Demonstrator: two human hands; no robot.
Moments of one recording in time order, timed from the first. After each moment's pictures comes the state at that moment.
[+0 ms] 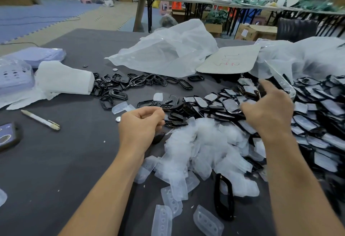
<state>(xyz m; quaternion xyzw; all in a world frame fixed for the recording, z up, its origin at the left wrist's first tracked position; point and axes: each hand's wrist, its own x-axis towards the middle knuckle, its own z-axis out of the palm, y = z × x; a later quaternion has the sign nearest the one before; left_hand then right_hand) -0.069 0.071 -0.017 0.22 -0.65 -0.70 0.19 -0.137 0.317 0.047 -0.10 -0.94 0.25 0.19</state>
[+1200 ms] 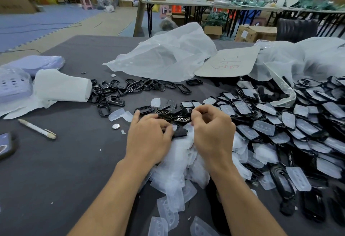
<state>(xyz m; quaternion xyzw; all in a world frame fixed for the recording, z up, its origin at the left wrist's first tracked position) -0.086 0.080 -0.031 0.04 -0.96 -0.22 0.19 -0.107 0.231 -0.008 0.03 -0.81 0.56 0.20</state>
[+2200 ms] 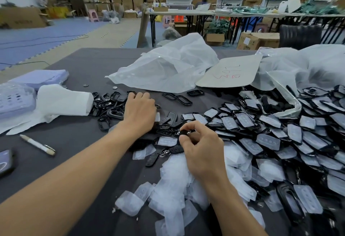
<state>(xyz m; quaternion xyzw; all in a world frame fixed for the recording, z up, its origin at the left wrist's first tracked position) -0.205 0.015 -0.023 0.01 -0.97 0.13 0.20 -0.113 0.226 -0.024 0.12 -0.82 0.55 0.11</state>
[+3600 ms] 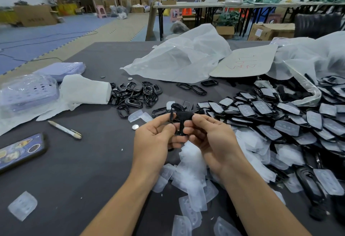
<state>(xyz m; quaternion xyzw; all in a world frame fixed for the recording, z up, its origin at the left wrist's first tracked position) -0.040 0.079 -0.006 0.11 -0.64 -0.74 0.16 -0.092 0.208 0.003 -0.04 -0.47 0.86 -0.18</state>
